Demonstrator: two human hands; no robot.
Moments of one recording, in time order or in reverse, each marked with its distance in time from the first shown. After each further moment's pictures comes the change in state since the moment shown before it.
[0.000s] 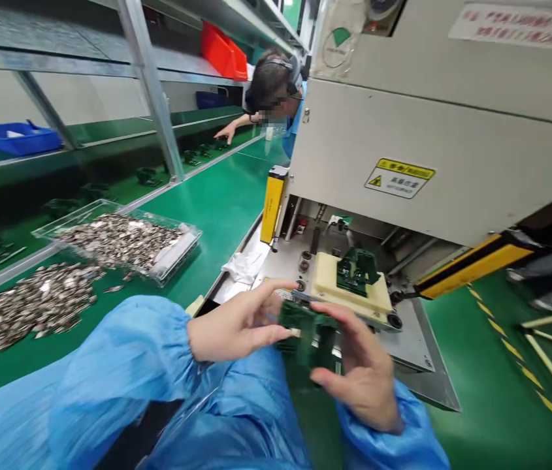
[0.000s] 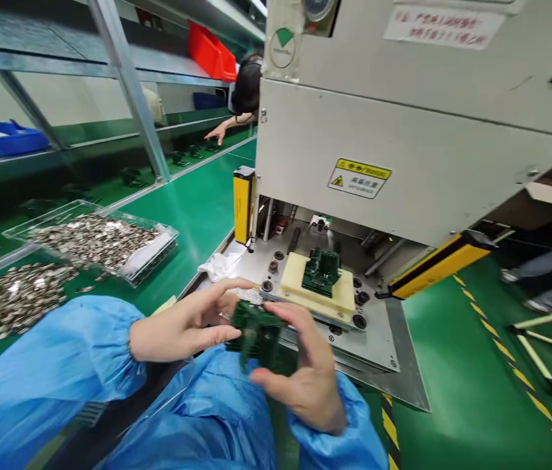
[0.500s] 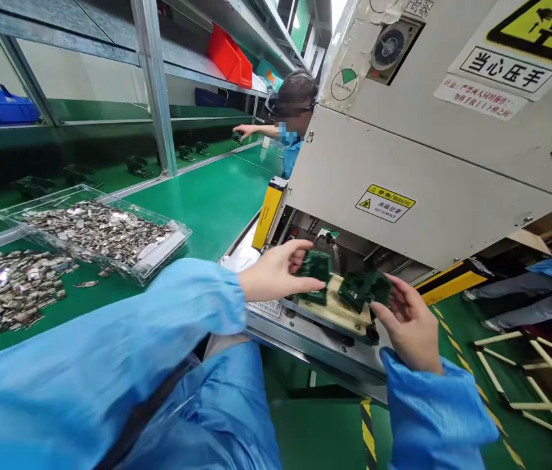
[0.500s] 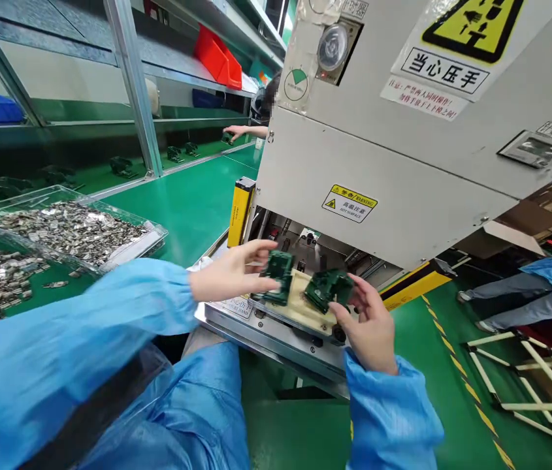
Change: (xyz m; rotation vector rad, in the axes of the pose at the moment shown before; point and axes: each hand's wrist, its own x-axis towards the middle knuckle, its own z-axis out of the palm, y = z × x) left_hand 0.092 -0.005 -0.001 -0.152 0.255 0.017; right_hand 0.059 0.014 -0.114 -0.363 0.354 0.138
